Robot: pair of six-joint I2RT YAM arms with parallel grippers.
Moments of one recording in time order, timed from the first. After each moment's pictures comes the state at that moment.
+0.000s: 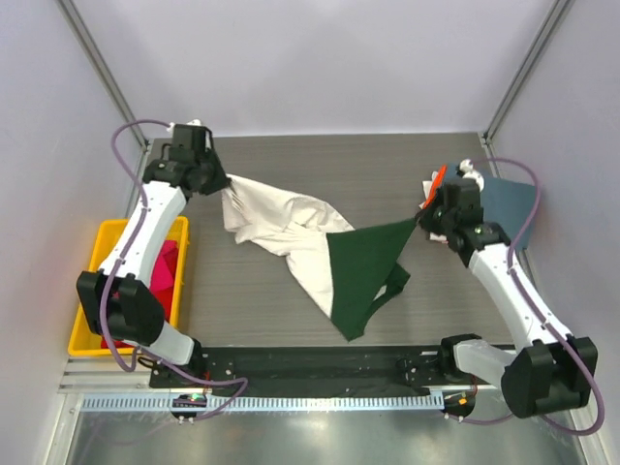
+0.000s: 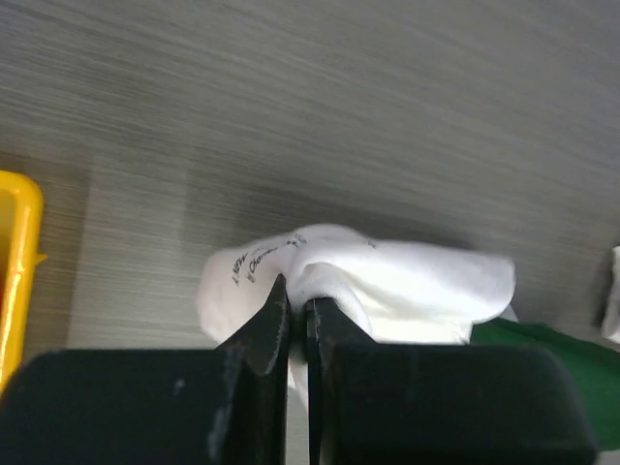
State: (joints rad) left arm -0.19 1.53 1.49 -0.73 -0.05 -0.51; right arm 0.15 1.09 0.86 -0.44 0.10 0.58
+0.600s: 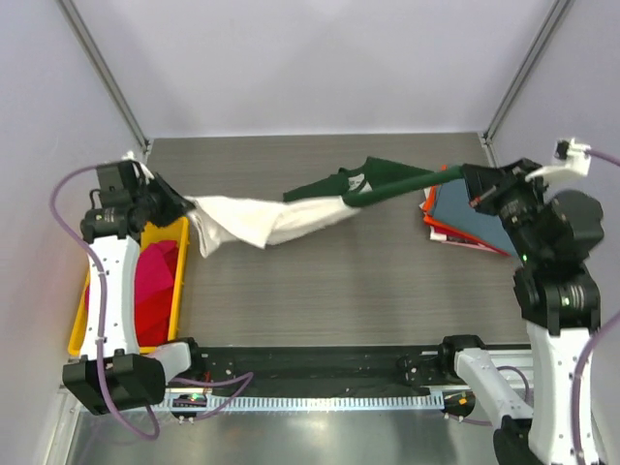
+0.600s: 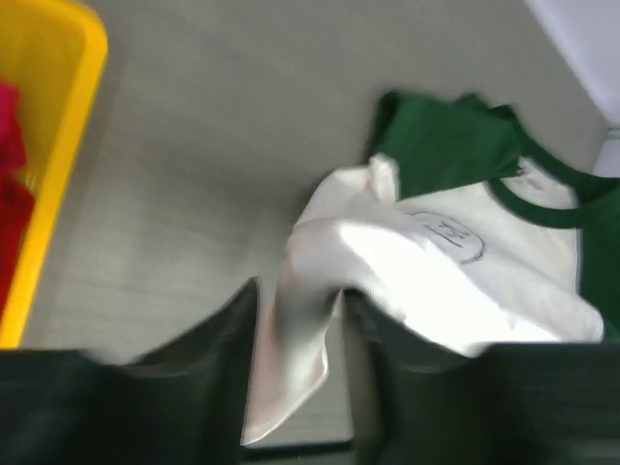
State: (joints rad) left arm 0.18 1.15 1.31 -0.84 0.30 -0.54; right arm 0.02 0.79 1.36 -0.55 -0.12 0.53
